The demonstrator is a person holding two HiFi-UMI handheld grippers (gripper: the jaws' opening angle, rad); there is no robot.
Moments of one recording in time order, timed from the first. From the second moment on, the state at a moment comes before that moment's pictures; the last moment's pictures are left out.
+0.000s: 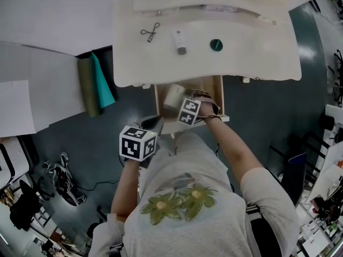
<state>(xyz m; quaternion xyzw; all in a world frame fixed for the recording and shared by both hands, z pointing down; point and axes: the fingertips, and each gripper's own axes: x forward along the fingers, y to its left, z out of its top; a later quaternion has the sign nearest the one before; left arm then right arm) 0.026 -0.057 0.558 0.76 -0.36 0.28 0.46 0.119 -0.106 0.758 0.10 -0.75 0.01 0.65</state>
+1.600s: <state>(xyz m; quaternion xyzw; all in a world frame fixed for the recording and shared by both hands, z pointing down) 0.009 -0.063 0.561 0.75 -0.38 0.25 0.48 0.121 -0.105 0.776 0.06 -0.73 0.08 0.68</state>
